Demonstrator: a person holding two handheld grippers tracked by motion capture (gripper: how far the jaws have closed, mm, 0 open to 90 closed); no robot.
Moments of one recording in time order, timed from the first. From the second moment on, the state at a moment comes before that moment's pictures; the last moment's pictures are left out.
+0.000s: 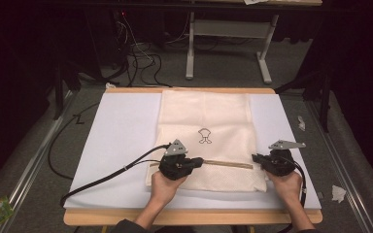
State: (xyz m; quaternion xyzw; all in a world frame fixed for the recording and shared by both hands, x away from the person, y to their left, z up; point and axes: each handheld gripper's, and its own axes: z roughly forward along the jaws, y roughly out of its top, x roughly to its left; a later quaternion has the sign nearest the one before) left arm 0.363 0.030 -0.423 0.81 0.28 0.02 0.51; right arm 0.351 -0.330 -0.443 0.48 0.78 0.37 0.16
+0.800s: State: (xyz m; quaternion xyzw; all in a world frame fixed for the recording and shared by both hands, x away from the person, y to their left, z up) left arm 0.362 0.054 -0.419 0.81 0.29 0.04 0.51; right arm 0.352 -0.329 -0.443 0.48 0.78 0.36 0.17
